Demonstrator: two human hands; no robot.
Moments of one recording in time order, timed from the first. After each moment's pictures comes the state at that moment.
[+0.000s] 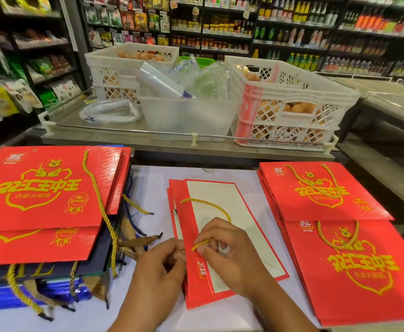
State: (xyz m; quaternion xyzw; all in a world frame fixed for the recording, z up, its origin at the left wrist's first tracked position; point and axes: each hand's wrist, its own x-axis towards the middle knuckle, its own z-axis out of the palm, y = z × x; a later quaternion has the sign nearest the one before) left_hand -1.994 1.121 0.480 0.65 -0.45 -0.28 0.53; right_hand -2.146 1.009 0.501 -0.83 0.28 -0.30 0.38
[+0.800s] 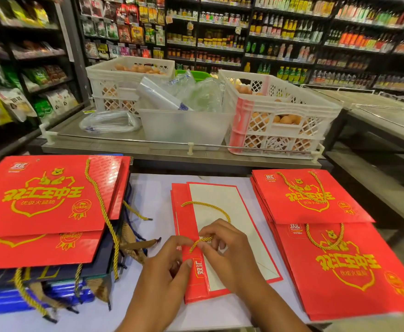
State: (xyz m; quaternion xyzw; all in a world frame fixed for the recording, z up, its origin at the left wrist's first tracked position) left_hand -2.003 1.130 0.494 0.65 -0.50 -0.27 0.51; right_hand -2.144 1.011 0.495 -0.83 0.33 -0.35 0.28
